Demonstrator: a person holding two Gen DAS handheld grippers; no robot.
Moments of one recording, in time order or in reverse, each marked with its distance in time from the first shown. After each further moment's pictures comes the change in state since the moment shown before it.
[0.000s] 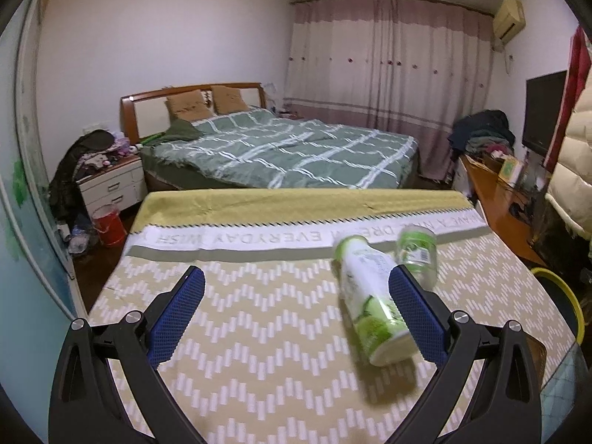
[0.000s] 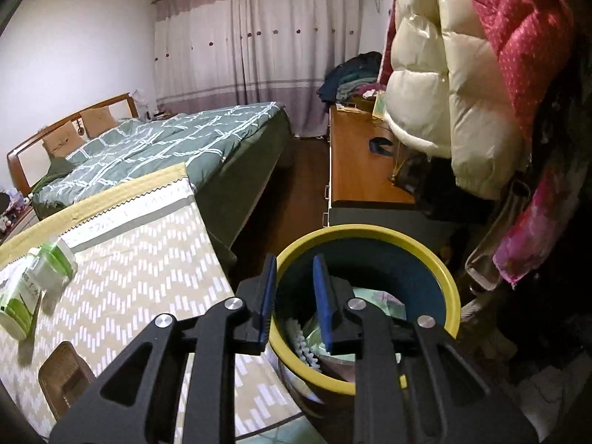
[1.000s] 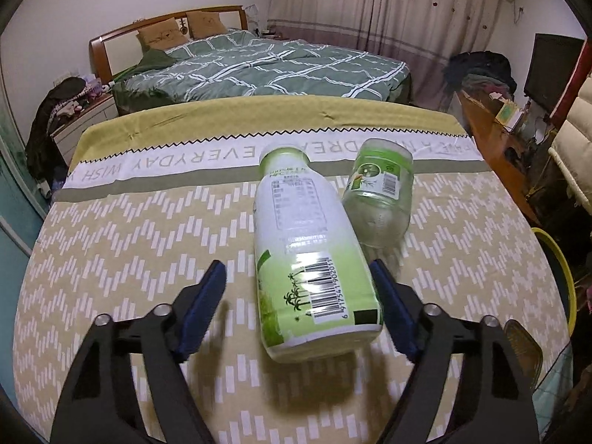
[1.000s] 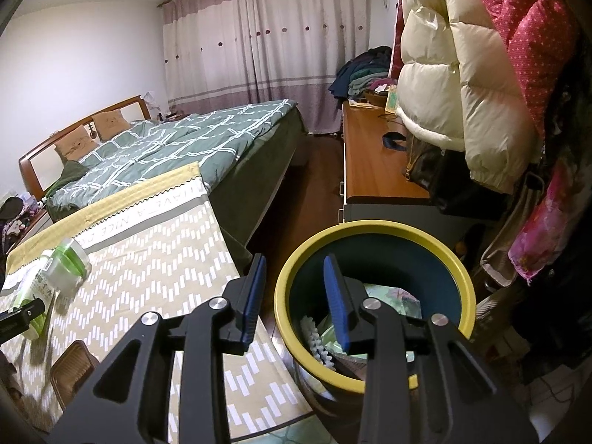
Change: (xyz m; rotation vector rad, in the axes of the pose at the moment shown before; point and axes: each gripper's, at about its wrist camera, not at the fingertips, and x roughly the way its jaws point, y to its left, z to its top) left arm 0.087 -0.070 -0.019 0.008 0.329 -0.035; right arm 0.002 -0.003 0.003 0.027 0.014 0.065
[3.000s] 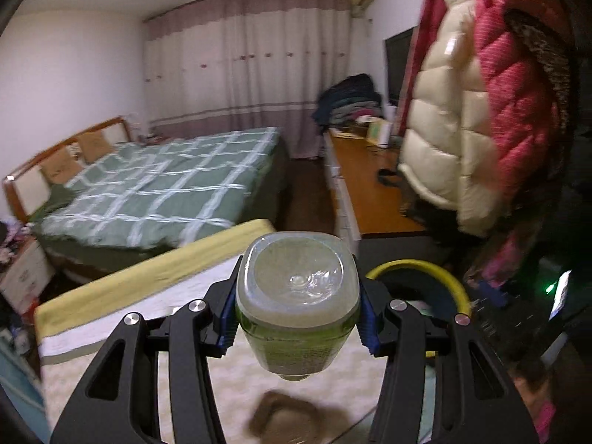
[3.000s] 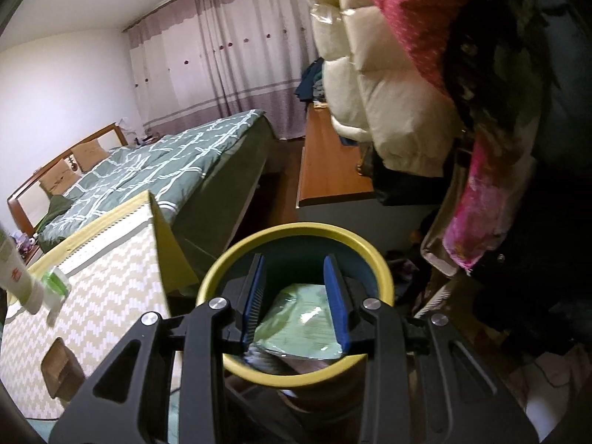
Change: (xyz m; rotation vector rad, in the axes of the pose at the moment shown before) left arm -0.196 -0.188 0.057 0.392 -0.288 -0.349; right arm -0.032 -0.106 -0.002 0.132 -0.023 -0.051
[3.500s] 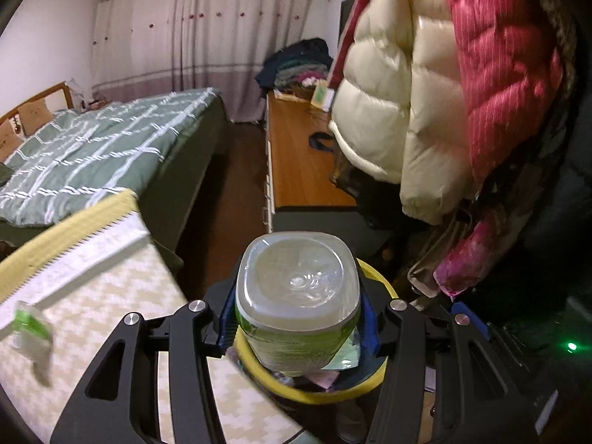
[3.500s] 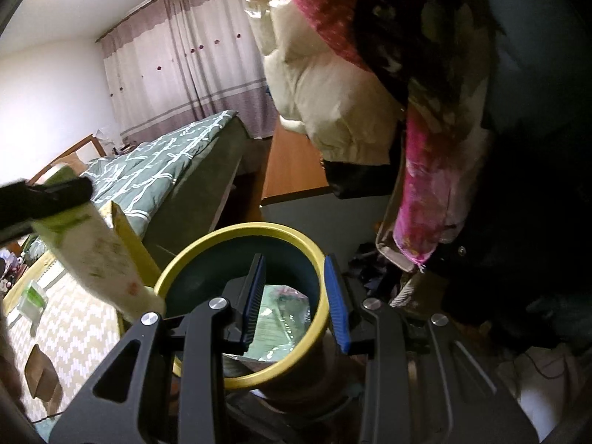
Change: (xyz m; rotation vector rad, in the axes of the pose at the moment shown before) left arm 0.145 -0.136 -0.012 -0.016 0.150 -0.192; right arm 0.003 -0.057 -0.001 0.076 0.015 -0.061
